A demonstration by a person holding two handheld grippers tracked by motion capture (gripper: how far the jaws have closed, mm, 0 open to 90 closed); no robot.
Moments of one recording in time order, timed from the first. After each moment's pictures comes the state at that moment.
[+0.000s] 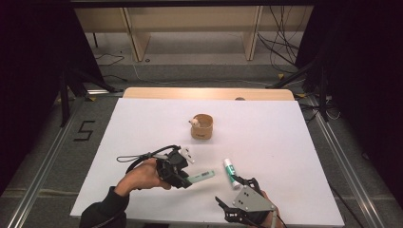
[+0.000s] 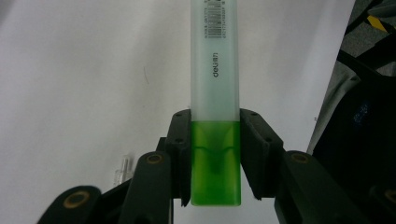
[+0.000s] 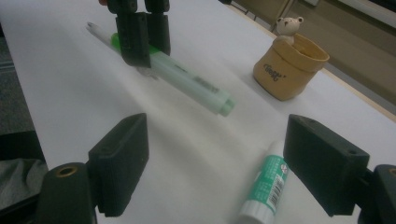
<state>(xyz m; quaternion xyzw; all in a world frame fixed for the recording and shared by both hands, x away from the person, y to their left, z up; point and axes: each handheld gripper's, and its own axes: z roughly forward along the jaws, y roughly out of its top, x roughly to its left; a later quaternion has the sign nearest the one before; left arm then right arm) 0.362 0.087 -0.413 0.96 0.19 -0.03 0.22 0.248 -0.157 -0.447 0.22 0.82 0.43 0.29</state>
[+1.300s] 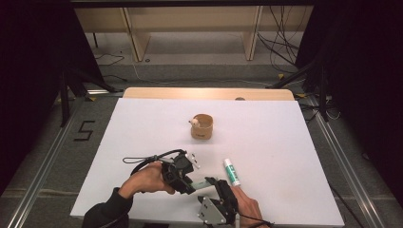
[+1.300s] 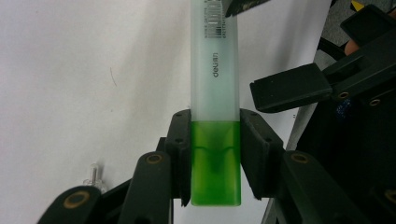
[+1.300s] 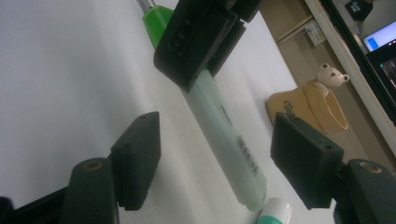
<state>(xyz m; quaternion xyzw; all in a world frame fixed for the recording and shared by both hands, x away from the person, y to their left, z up) 0.356 0.074 -0.416 0.96 0.18 -0.05 0.20 0.252 -0.089 -0.471 0.06 0.86 0.31 0.40</state>
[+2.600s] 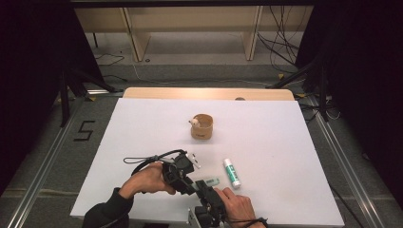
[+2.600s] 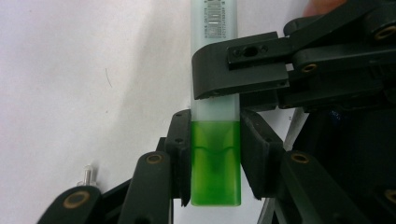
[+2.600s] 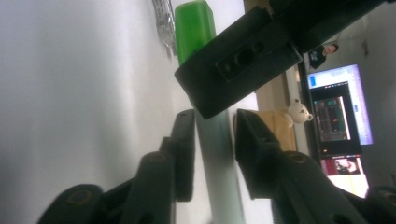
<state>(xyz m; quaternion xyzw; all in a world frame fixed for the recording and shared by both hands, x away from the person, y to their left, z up) 0.356 0.073 -0.416 0.96 0.18 -0.06 0.20 0.248 -0.062 -0.490 -0.06 0.83 0.20 0.52</state>
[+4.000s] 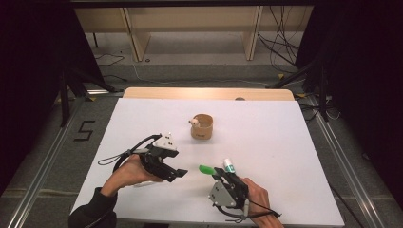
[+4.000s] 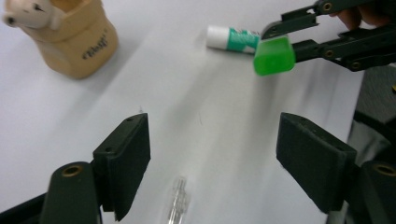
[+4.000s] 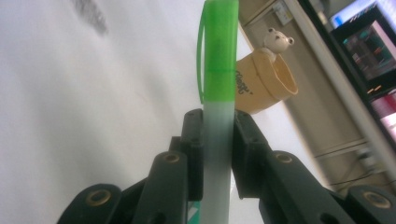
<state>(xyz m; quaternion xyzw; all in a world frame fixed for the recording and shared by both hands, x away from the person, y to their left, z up) 0.363 0.130 -0.387 0.90 0.23 0.07 0.36 0.285 -0.117 -0.459 0.11 0.84 0.30 0.43</state>
